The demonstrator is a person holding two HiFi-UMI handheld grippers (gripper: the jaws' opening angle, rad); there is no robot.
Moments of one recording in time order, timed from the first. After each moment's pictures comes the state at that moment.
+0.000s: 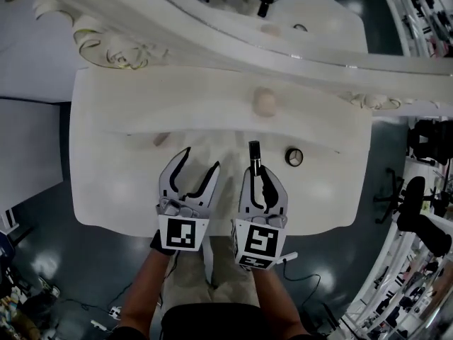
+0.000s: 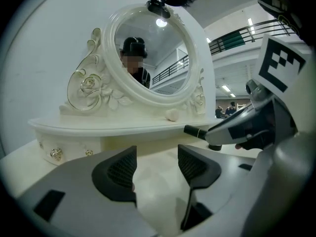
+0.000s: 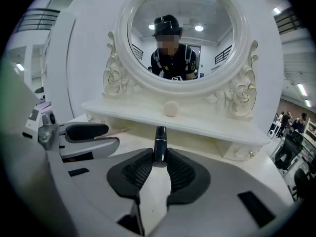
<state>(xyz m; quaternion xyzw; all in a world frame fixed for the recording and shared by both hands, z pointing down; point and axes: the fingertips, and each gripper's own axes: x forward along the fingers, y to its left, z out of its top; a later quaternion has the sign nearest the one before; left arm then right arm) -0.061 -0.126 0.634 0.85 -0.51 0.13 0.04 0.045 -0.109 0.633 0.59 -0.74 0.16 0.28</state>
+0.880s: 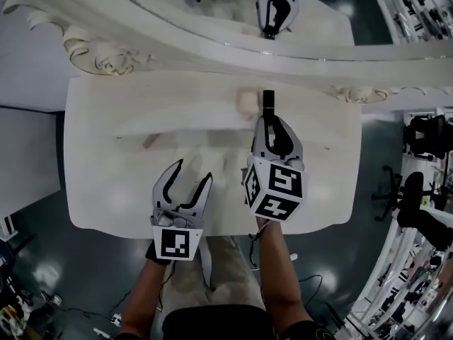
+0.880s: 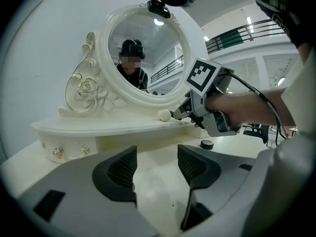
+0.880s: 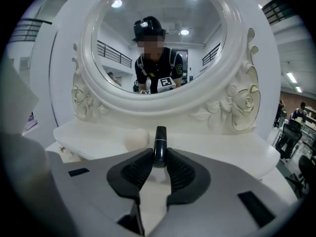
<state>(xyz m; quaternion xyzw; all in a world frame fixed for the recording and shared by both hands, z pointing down) -0.044 -0.104 0.624 0.85 -0.50 0.14 0.04 0.088 -0.216 0.601 0.63 -0.72 0.17 0.21</state>
